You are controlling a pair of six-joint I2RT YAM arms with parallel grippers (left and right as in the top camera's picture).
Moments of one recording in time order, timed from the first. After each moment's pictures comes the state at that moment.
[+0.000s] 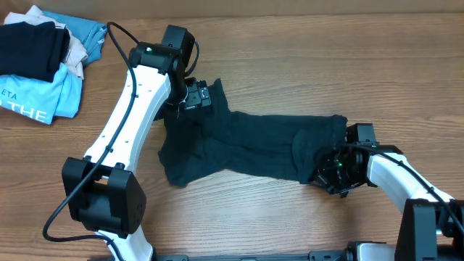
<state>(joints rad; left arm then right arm) -0.26 1.89 1.74 -1.28 -0.01 -0.52 -0.03 1.51 0.65 -0.70 -0.51 0.60</state>
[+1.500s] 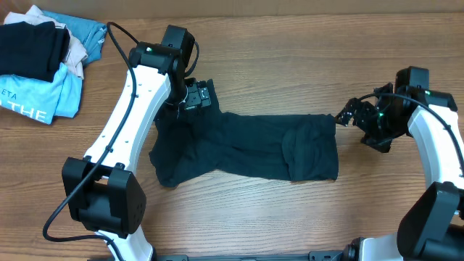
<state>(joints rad) -0.26 1.89 1.74 -1.29 -0.01 -0.52 -0.24 1.64 1.22 -1.02 -0.38 0.26</state>
